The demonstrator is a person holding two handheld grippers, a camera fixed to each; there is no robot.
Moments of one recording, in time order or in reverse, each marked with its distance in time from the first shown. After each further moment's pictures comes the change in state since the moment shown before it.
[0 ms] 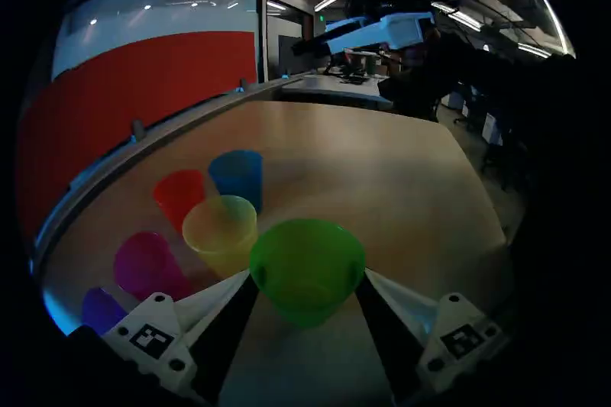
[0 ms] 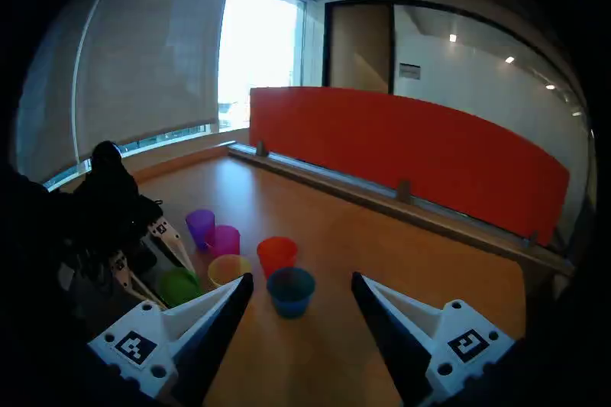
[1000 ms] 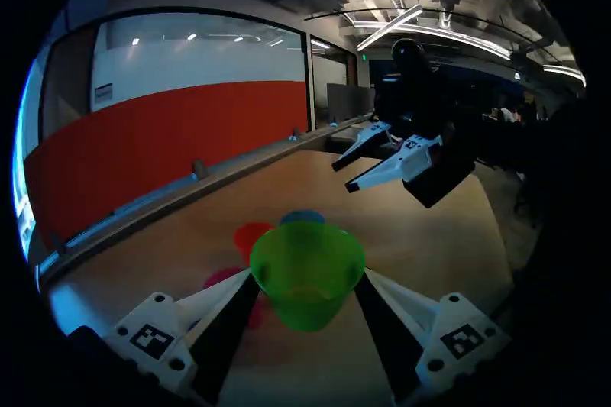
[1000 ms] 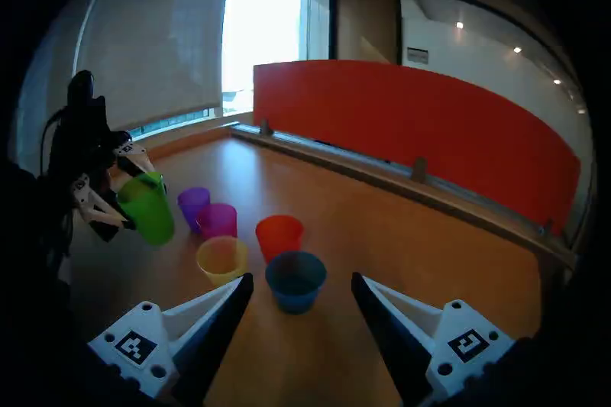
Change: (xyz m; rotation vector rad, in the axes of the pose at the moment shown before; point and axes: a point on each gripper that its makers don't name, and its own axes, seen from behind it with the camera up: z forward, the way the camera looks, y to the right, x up) left arm 0.064 -0.056 -0.081 0.212 0.188 -0.057; right arm -0.043 -0.003 0.053 0.031 -0.062 0.004
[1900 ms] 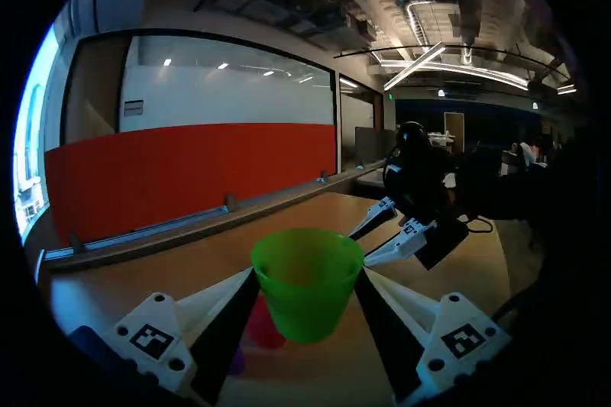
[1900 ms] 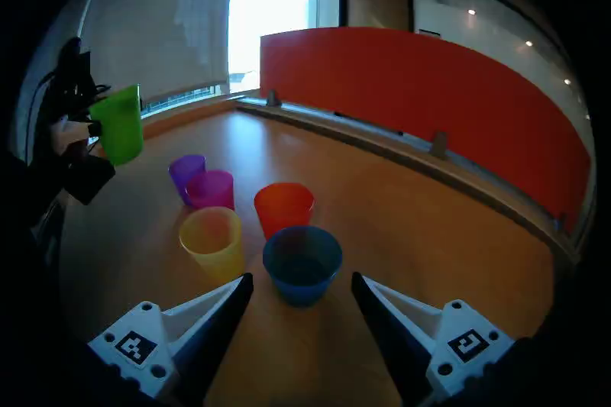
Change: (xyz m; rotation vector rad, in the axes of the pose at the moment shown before) left arm 0.044 -0.031 -0.038 0.114 0.180 -0.066; right arm -0.040 -0.006 0.047 0.039 -0.096 -0.019
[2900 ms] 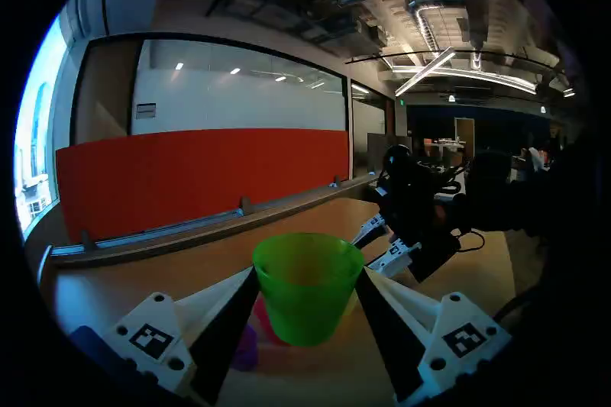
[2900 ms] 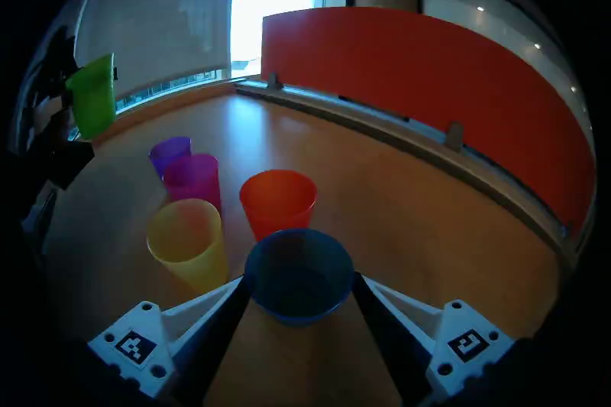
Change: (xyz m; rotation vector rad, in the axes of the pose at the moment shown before) left arm 0.000 -0.017 -0.017 0.053 0.018 -0.007; right arm -0.007 0.004 0.051 0.004 -0.050 -0.025
